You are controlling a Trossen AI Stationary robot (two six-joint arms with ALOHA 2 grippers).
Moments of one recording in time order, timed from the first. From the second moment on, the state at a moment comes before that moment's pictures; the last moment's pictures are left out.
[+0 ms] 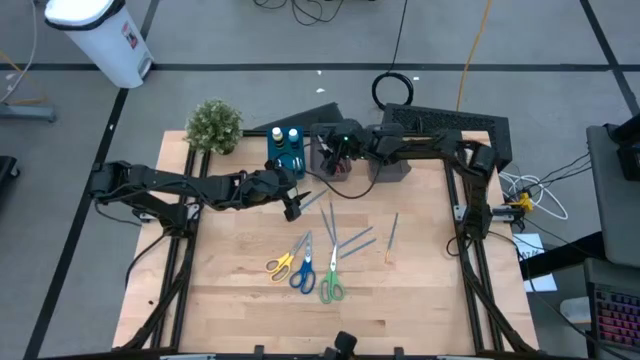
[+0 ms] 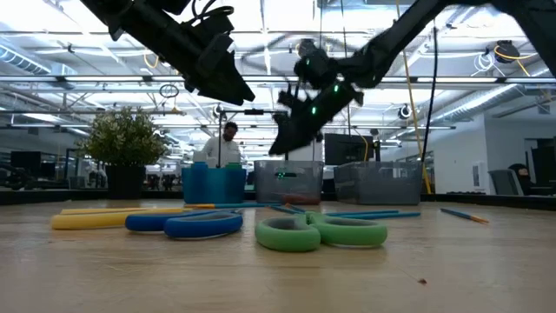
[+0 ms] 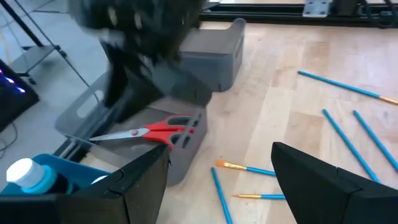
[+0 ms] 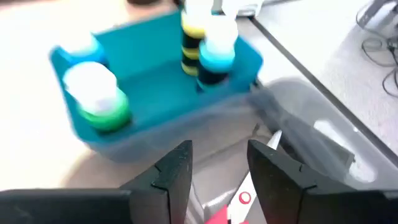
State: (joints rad) left arm 0.07 1.35 0.79 0.07 -0.35 -0.03; right arm -0.47 1.90 1.24 0.11 0.03 -0.07
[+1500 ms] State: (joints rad) left arm -0.12 1.37 0.79 -0.33 0.06 -0.28; right arm -0.01 1.15 0.53 0.35 0.03 -0.01
